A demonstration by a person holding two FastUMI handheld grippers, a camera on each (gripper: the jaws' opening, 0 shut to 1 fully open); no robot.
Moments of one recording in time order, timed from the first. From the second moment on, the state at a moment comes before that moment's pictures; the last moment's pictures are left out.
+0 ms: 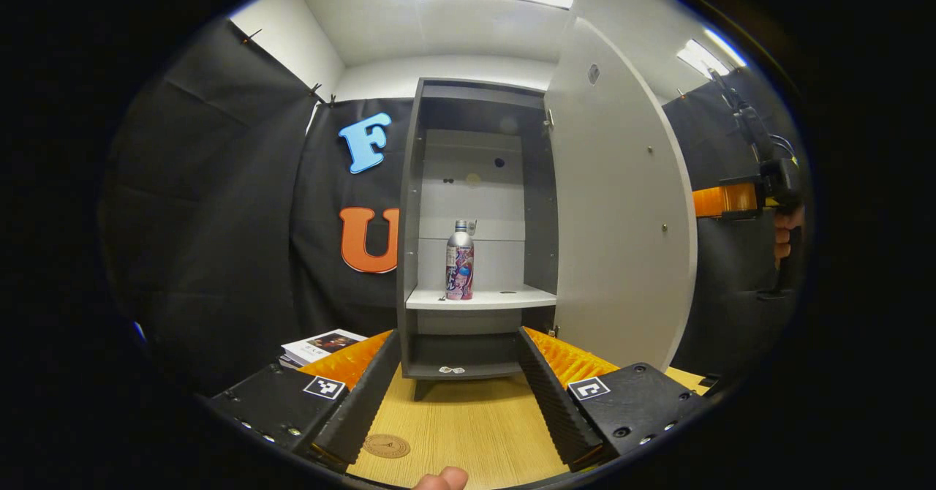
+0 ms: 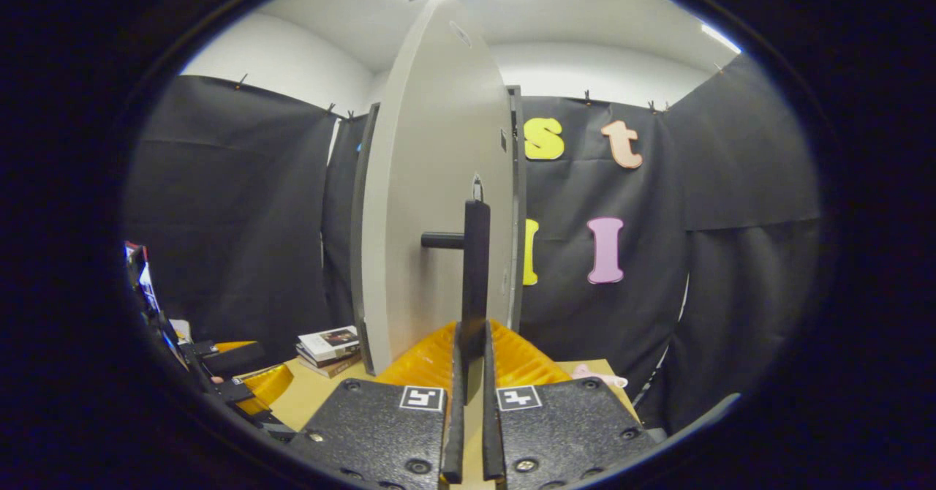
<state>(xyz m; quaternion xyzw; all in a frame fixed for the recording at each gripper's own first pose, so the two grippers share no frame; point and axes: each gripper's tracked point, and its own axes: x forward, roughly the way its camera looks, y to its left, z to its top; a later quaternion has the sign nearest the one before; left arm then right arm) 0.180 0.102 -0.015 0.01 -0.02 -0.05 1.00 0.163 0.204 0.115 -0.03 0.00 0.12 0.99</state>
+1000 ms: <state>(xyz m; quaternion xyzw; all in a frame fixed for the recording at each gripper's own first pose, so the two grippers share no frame) 0.182 0.104 -0.015 0.00 -0.03 -0.03 1.00 0.177 0.190 0.115 -0.01 0.00 0.06 1.00</state>
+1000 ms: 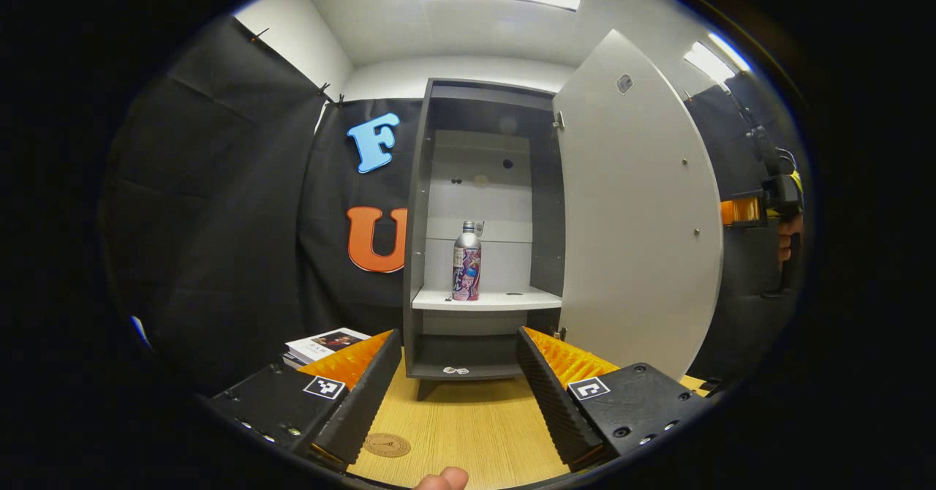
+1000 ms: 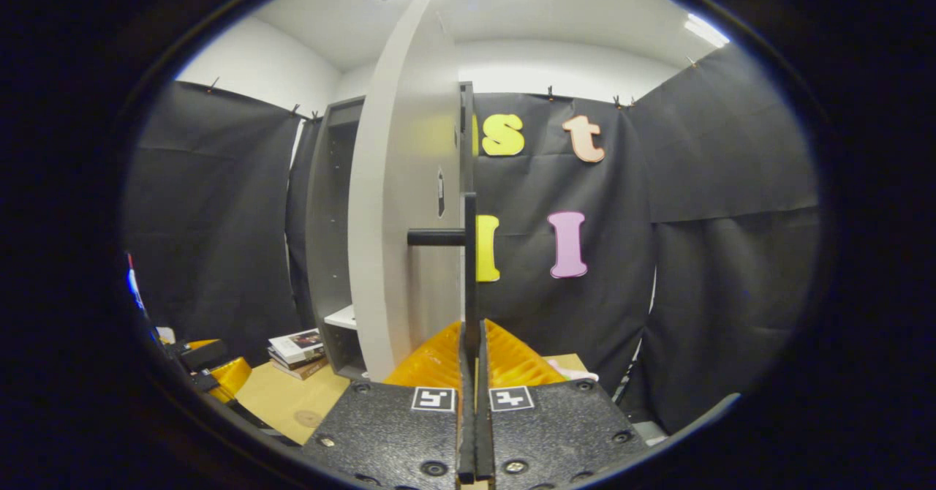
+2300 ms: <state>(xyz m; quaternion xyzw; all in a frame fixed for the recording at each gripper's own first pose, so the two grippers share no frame) 0.203 0.065 -0.026 0.02 -0.01 -0.07 1.00 0.183 0.183 0.120 0.05 -0.02 0.02 1.00</state>
